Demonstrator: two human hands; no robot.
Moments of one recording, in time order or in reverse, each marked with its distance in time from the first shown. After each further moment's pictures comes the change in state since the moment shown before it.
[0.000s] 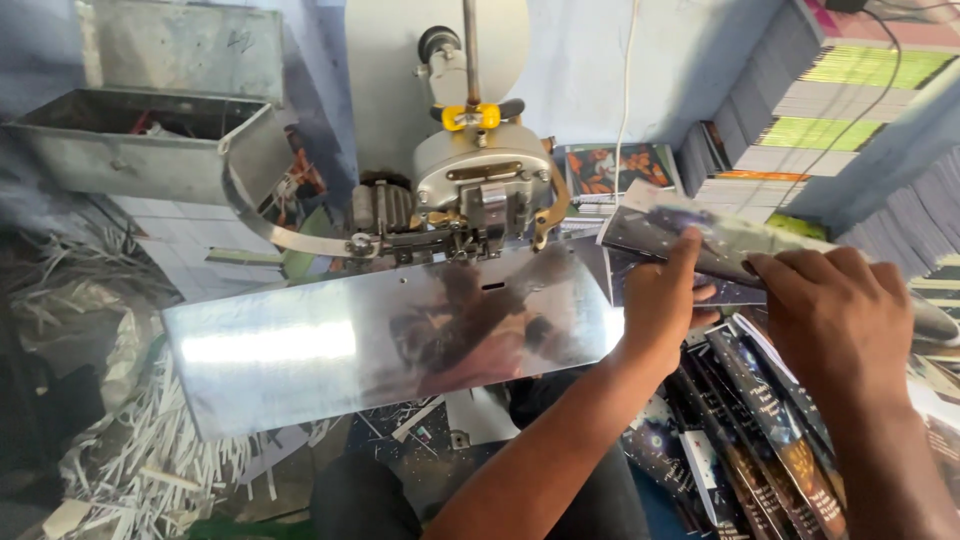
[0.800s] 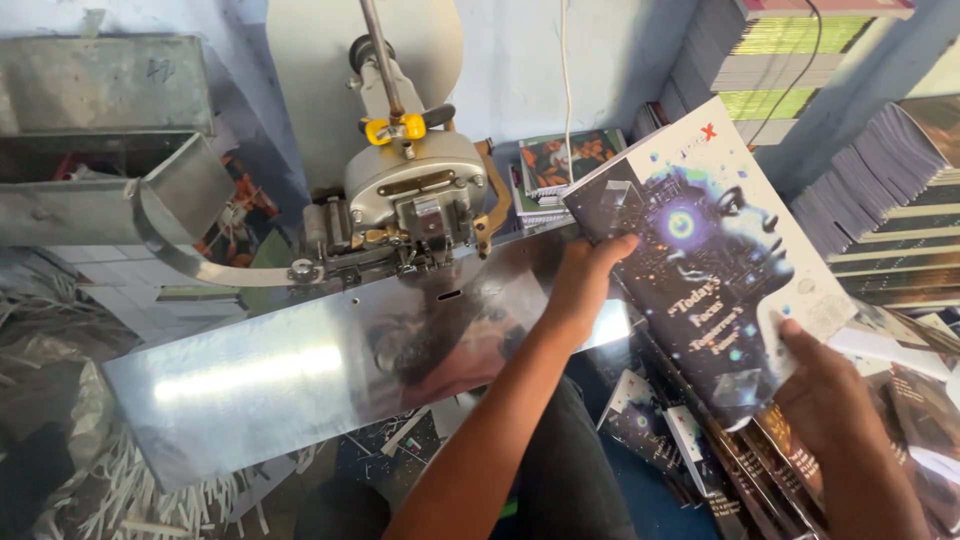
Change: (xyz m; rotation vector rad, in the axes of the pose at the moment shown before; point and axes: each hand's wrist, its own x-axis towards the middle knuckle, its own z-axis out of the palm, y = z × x) left_hand 0.034 0.006 -0.040 0.110 -0.281 0.207; right_hand -0.147 0.046 0.095 1.860 -0.174 1.288
